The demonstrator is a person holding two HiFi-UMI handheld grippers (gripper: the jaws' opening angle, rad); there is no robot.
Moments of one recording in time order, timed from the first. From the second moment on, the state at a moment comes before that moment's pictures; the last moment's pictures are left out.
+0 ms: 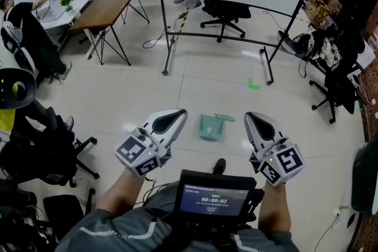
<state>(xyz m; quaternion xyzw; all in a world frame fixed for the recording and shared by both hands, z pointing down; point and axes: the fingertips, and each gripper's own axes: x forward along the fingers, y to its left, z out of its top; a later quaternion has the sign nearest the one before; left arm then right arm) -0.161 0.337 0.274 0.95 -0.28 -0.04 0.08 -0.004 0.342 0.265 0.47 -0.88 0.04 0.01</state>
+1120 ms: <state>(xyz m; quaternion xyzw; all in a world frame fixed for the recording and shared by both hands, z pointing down) -0.077 0.078 0.252 0.95 -0.30 -0.06 0.06 0.049 0.095 0.248 0.38 -0.93 0.01 0.02</state>
